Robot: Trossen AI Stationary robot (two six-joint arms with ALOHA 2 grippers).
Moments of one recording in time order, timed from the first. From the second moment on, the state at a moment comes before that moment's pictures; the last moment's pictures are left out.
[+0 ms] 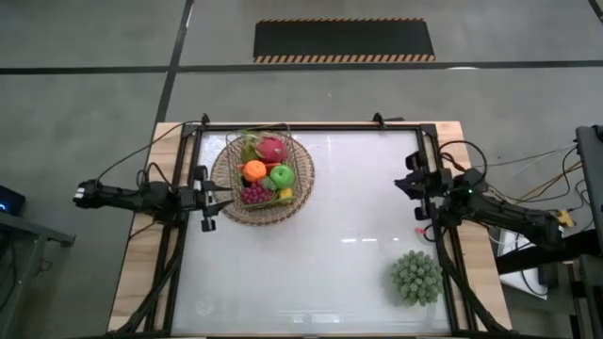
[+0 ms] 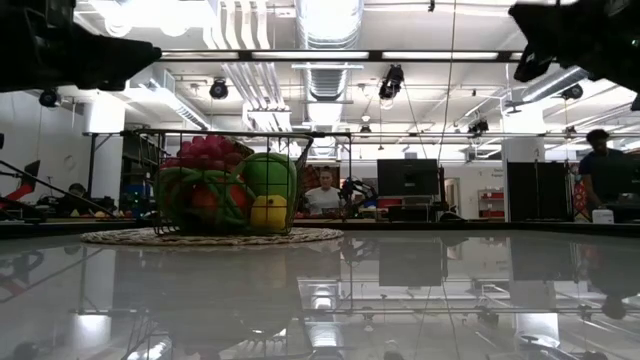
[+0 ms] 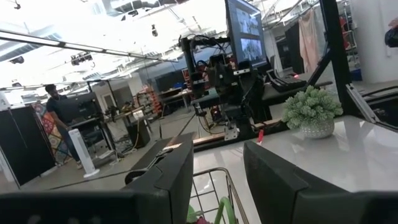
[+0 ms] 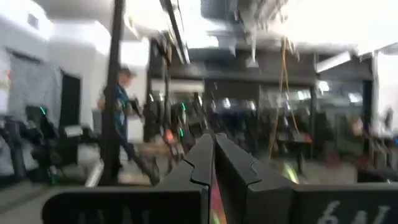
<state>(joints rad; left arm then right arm) -0.17 0.09 0.03 0.23 -0.27 0.35 -0.42 0.23 0.01 0.67 -0.49 0.12</state>
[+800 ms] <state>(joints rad) -0.17 0.15 0.03 0.22 -0.27 0.35 -0.15 0.00 0.01 0.03 0.17 -0.15</state>
